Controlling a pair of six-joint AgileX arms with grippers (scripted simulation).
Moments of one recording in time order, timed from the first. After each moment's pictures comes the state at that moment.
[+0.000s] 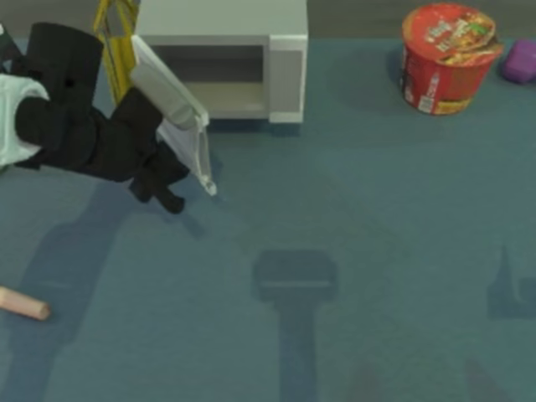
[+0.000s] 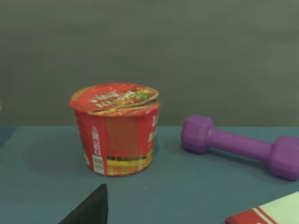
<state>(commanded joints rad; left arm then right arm) -0.25 1.75 1.05 -0.29 0.45 0.55 0.00 0.00 0.00 0.00 0.00 0.00</state>
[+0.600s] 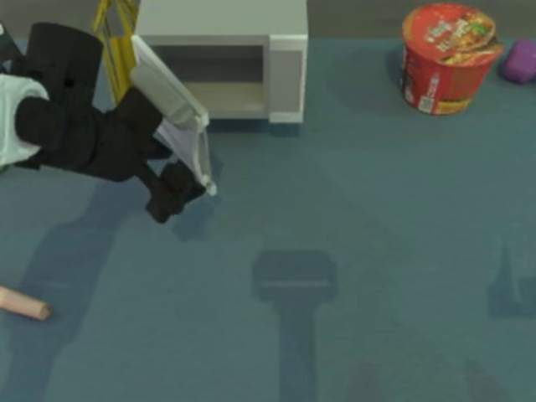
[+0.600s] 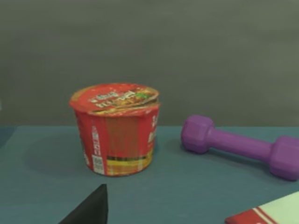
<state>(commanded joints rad) -0.25 1.75 1.05 -0.29 0.45 0.55 0.00 0.00 0.00 0.00 0.00 0.00</state>
